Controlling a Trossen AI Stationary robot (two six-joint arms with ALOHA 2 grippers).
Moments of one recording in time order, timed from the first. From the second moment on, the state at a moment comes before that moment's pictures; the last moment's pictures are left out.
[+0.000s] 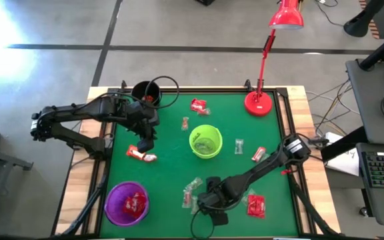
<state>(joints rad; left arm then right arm) 0.11 1.23 1.28 -1.11 0.07 -0.20 0.50 2.09 1.59 -0.74 -0.05 0.39</state>
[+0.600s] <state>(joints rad) 0.11 1.23 1.28 -1.11 0.07 -0.19 0.50 2.09 1.49 -0.68 -0.03 0.41</state>
